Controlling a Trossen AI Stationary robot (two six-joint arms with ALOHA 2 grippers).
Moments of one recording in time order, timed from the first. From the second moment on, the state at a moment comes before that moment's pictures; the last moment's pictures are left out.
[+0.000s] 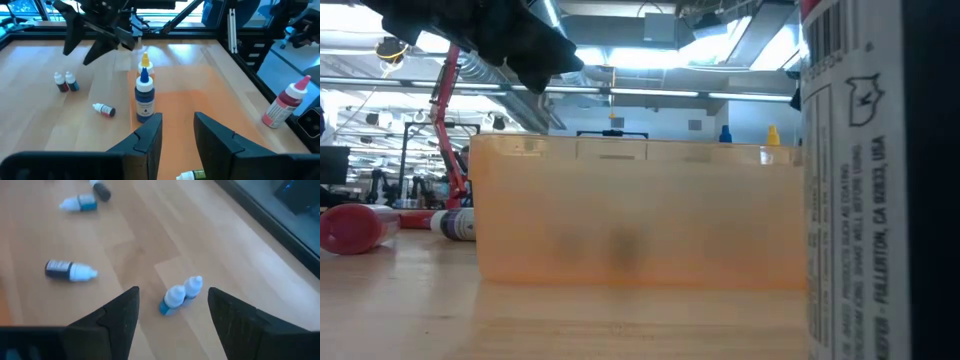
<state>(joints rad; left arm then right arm) -0.15 1.17 0.56 0.27 -0.01 -0.08 0.05 1.13 0.31 0.11 0.56 0.22</state>
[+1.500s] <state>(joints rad) -0.15 1.17 0.56 0.23 -0.01 -0.04 -0.13 1.49 0.28 0.45 0.44 0.20</state>
